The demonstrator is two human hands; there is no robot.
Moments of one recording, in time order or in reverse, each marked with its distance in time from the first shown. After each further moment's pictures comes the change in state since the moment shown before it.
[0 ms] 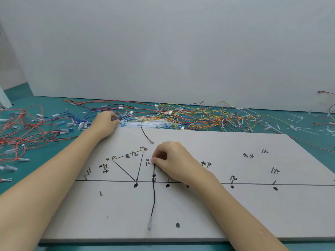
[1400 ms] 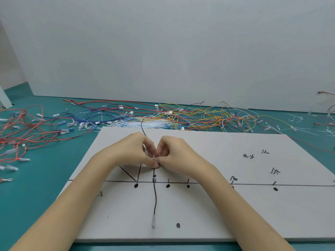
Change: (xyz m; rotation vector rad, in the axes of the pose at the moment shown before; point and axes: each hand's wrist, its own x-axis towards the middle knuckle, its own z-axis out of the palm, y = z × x) left_hand -0.120 0.092 -0.011 -0.184 -0.540 0.270; right_hand 0.006 -0.009 -0.017 0.056 -0.071 0.123
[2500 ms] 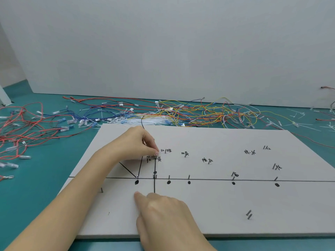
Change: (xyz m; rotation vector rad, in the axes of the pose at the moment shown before) left_hand 0.003 0.004 0.000 0.003 0.089 -0.014; right_hand -0.107 -0.061 0.050 -0.365 -0.203 -0.086
